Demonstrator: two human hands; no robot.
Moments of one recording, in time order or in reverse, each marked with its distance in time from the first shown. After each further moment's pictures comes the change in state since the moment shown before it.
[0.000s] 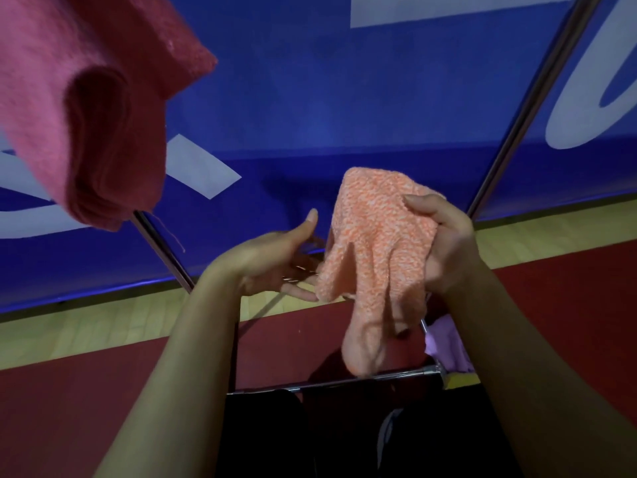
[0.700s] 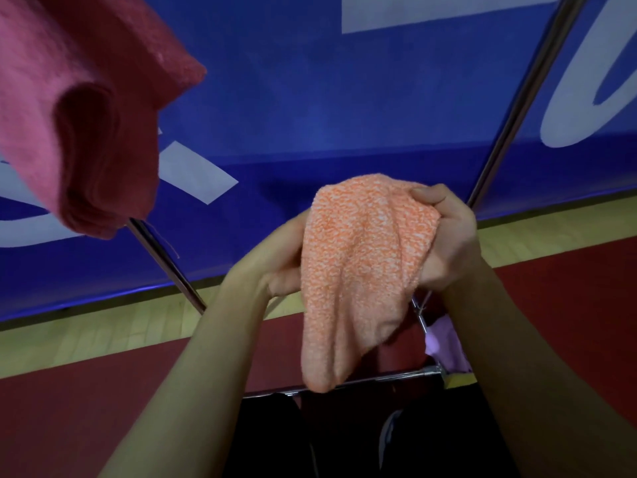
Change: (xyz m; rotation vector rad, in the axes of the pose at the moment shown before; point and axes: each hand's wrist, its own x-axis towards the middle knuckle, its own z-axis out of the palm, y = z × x) left_hand 0.007 0.018 0.041 -0.452 -0.060 0.059; right_hand 0.003 -0.009 -0.003 0.086 -0.092 -0.055
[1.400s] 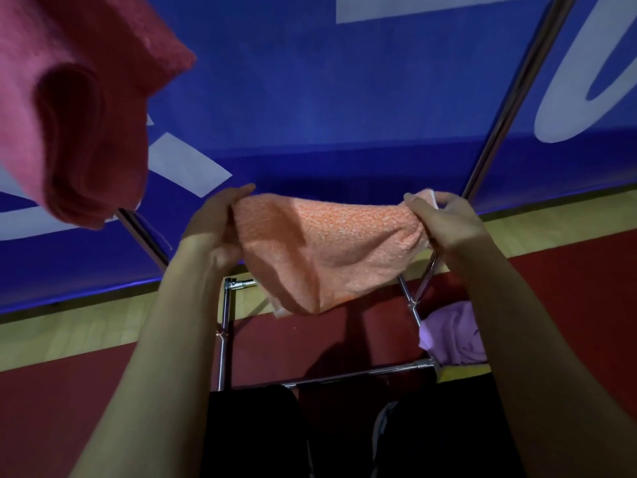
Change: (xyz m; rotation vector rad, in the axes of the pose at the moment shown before) left_hand 0.002 0.018 -0.086 -0.286 0.507 0.221; right_hand 0.023 -0.019 -0.081 -0.966 0.626 -0.076
